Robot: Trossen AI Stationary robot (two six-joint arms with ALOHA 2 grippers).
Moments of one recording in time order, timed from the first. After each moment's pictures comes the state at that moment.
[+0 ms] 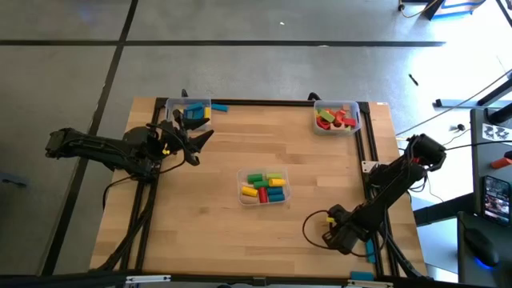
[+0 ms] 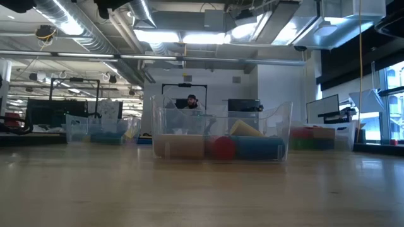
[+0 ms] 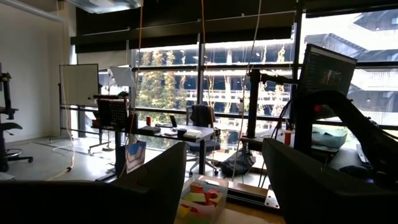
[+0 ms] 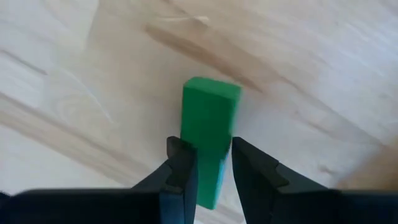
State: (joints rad) left arm -0.07 0.72 0.48 0.56 -0.49 0.11; right arm 0.88 1.55 0.82 -0.68 -0.10 1.90
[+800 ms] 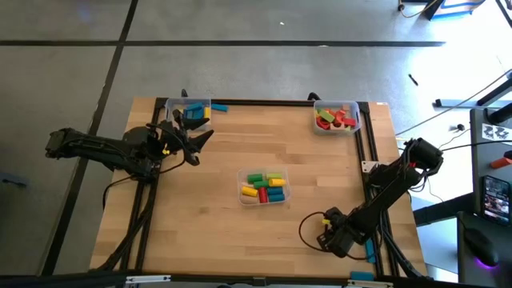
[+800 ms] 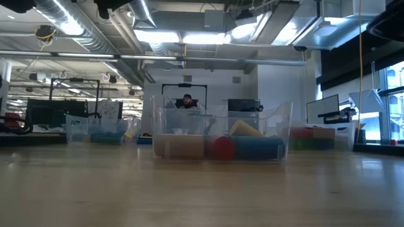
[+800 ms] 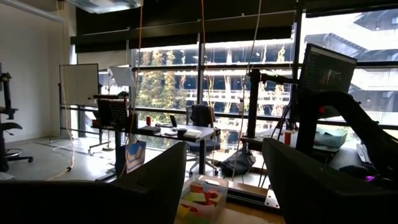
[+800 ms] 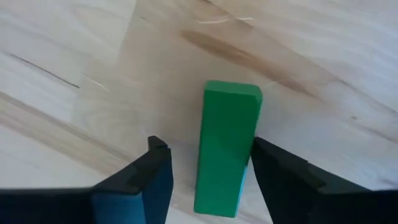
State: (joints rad) left arm -0.07 0.72 0.48 0.56 -0.49 0.11; right arm 0.88 1.65 0.83 -0.59 -0.07 1.96
